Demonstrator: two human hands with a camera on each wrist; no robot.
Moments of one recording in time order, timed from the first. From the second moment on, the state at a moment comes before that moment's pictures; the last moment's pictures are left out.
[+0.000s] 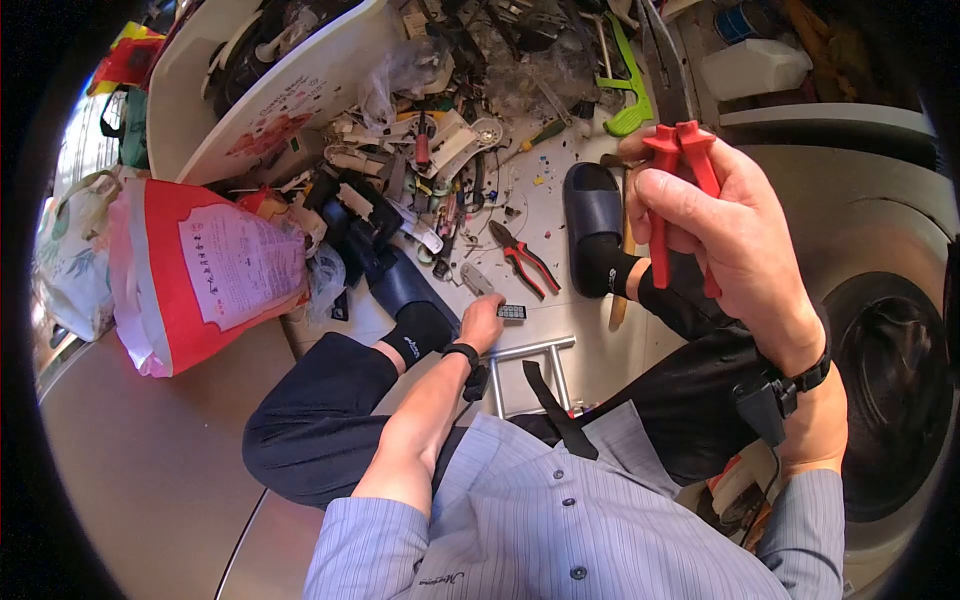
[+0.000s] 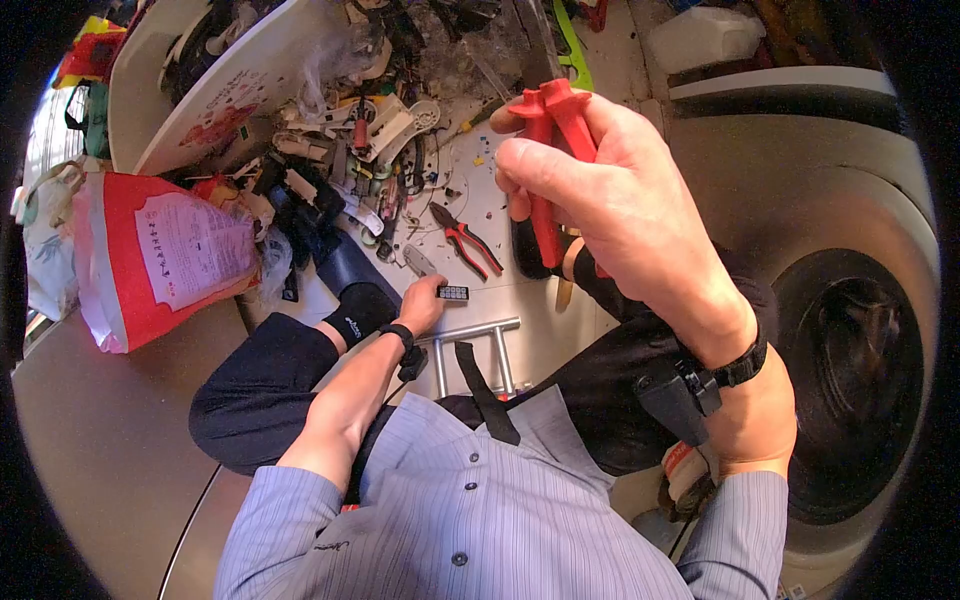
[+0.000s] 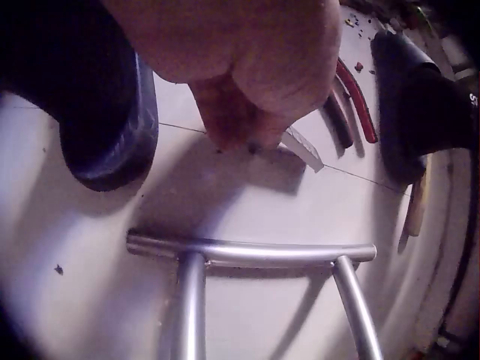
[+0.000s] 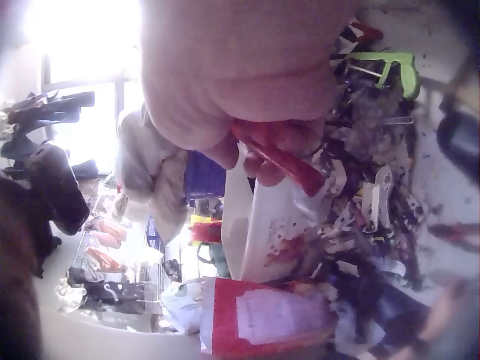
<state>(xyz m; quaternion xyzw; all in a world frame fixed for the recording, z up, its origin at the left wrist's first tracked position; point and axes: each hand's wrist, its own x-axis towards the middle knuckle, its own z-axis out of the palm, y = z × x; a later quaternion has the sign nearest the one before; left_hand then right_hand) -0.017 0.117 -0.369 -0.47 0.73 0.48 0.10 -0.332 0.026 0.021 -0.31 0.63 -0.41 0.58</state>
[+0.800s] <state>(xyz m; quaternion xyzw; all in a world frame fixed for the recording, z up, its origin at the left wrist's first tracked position) -0.079 0.016 -0.359 -0.47 0.82 0.33 -0.06 -0.328 0.029 0.030 -0.26 0.64 -0.41 0.59</state>
